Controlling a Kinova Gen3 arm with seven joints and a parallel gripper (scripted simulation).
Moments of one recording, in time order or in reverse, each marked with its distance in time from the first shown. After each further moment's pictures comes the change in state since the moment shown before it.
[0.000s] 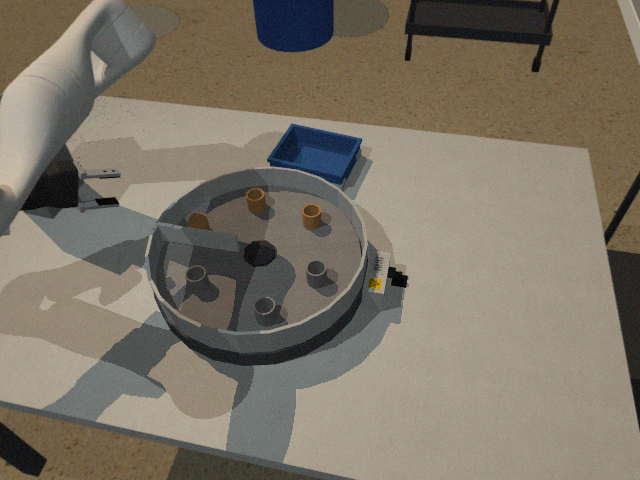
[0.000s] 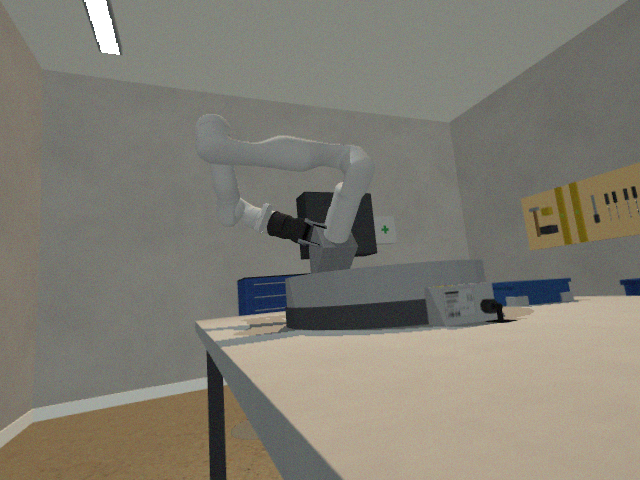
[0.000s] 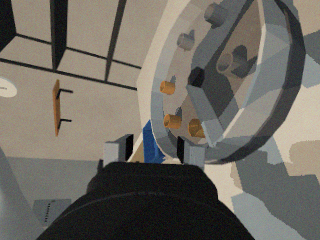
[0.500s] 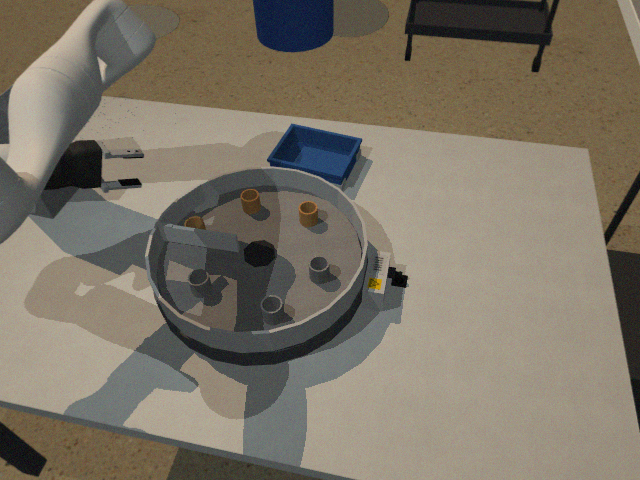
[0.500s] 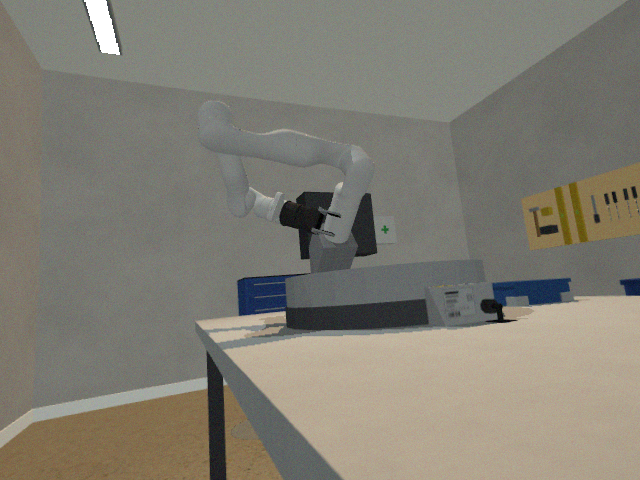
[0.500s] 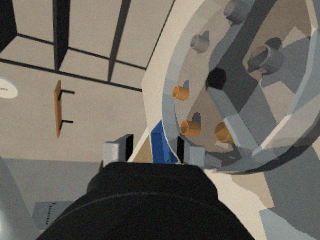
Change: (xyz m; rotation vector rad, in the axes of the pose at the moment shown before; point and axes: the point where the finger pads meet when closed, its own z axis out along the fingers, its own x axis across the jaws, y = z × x) arm -0.040 -0.010 0.035 0.002 0.000 0.002
